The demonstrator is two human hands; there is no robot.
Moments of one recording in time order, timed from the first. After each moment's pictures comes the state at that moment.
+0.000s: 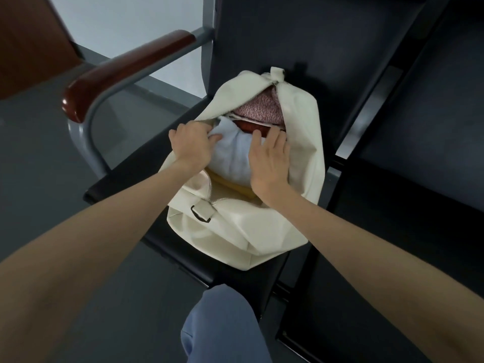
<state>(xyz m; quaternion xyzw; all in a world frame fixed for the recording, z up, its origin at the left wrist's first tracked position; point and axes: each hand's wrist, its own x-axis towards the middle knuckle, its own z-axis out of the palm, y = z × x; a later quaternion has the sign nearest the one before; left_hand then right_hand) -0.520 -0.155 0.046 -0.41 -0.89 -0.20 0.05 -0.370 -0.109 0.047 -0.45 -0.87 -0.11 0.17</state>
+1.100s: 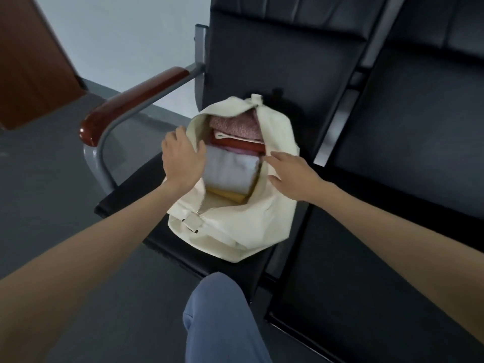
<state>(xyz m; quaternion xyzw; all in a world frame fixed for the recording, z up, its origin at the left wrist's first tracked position) -0.469 -0.205 0.106 -0.36 -0.86 -0.35 0.05 -0.268 -0.082 0.106 -0.28 -0.96 0.06 -0.01</state>
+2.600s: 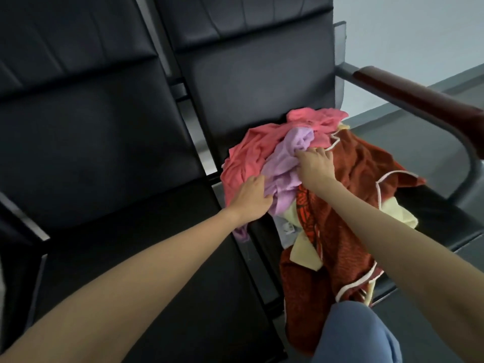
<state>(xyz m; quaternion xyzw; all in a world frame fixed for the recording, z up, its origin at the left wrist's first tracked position) 0.254 -0.015 0.063 -0.85 -0.45 -0.08 -0.27 0.438 -0.022 0.057 -0.81 -0.58 -0.04 0.10</state>
